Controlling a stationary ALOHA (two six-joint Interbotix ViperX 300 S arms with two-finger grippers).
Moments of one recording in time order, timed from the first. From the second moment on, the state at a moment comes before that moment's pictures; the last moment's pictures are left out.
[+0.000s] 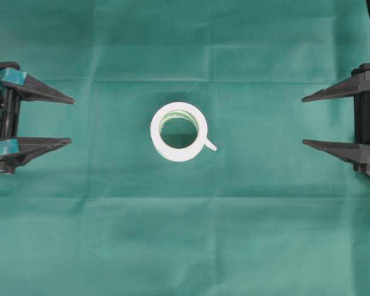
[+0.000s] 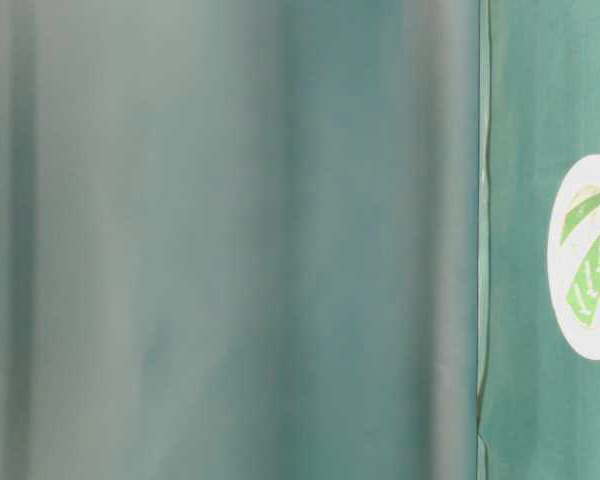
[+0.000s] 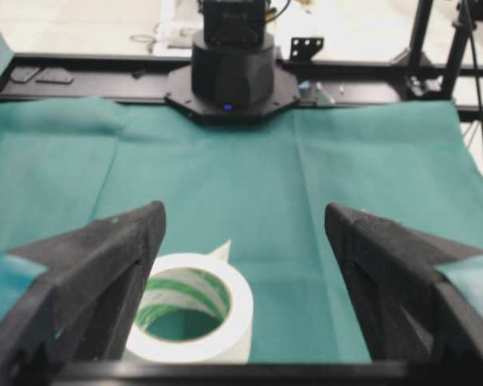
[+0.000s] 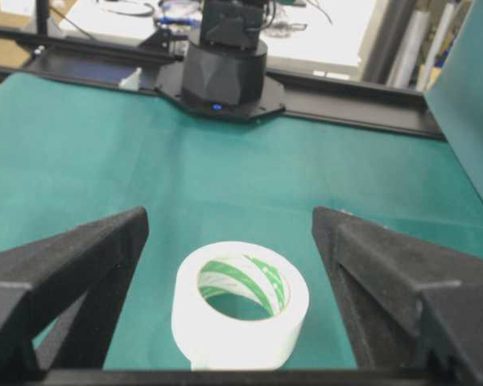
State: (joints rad) left arm -0.03 -0.79 1.22 -0.01 -0.50 -0.01; right arm 0.00 -0.96 1.27 0.00 -0.32 0.01
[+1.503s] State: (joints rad) left arm -0.03 -0.23 0.71 -0.01 -0.12 0.00; right arm 0.00 -0.94 1.29 0.00 -0.36 0.02
